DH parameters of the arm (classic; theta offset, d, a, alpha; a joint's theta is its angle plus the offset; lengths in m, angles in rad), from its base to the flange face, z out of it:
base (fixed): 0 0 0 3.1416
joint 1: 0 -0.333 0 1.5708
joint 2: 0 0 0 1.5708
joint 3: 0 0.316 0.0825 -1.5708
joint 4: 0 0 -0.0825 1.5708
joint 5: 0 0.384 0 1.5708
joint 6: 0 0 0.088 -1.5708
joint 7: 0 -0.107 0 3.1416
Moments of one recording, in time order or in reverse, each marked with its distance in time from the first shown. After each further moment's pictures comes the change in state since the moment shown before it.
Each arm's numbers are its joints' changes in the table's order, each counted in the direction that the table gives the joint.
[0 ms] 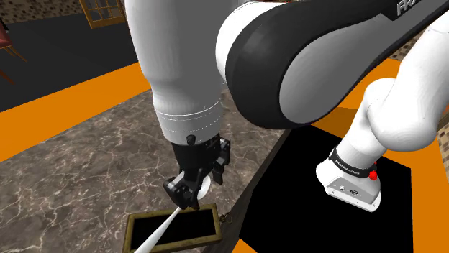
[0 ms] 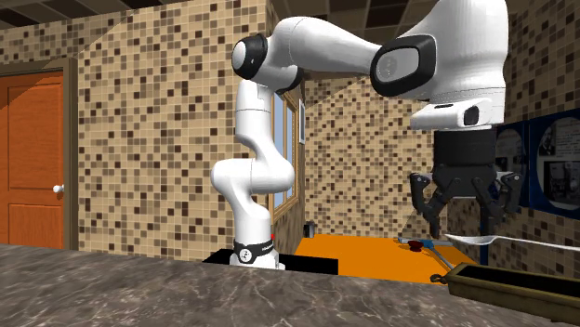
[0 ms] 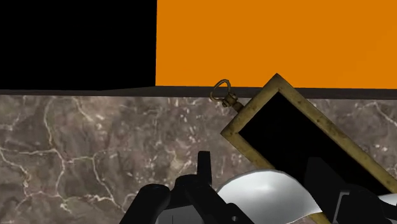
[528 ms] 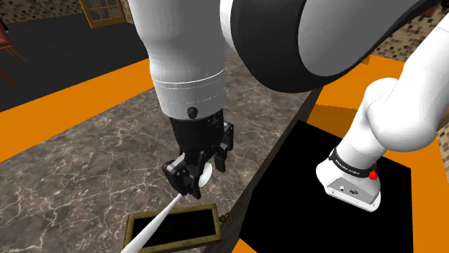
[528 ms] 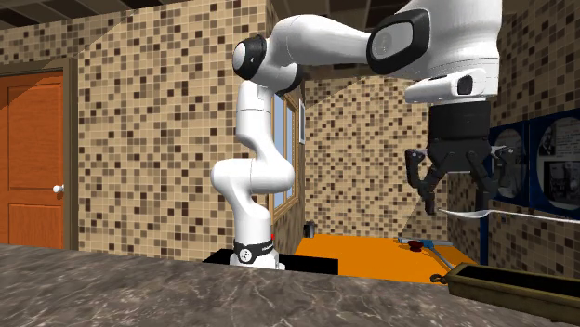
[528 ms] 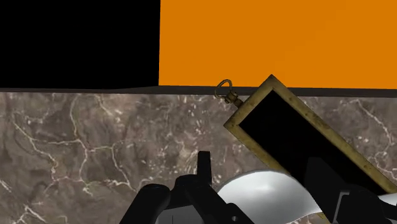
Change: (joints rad) arm 0.009 -0.060 -0.017 -0.047 0.031 -0.099 0.026
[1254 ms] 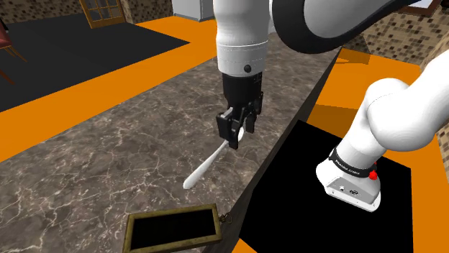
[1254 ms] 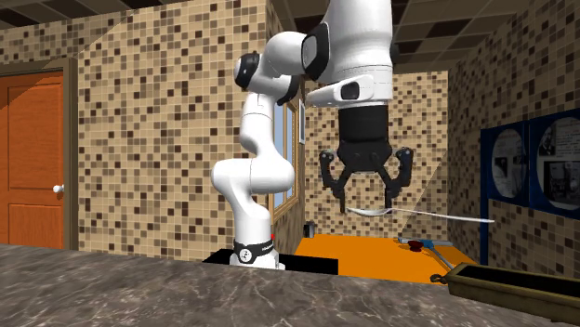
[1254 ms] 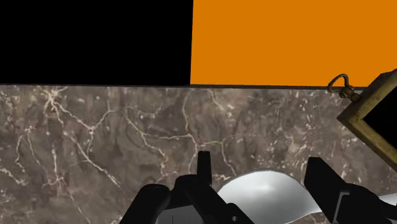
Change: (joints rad) arm 0.035 -0.325 -0.205 0.294 0.113 -0.055 0.314
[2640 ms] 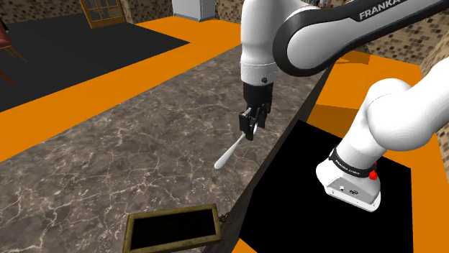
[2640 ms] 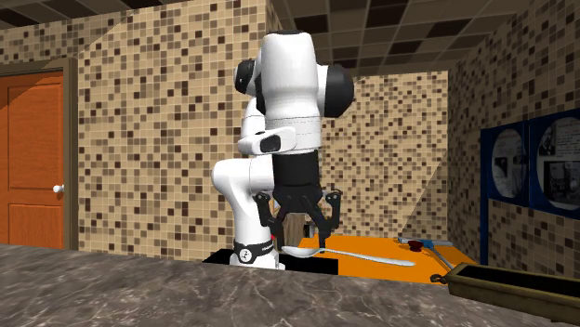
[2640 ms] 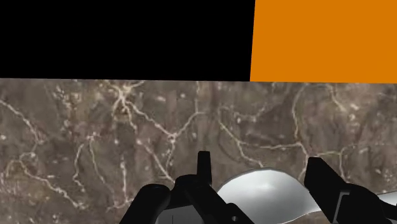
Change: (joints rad) arm 0.046 -0.094 -0.134 0.277 -0.024 0.143 0.219
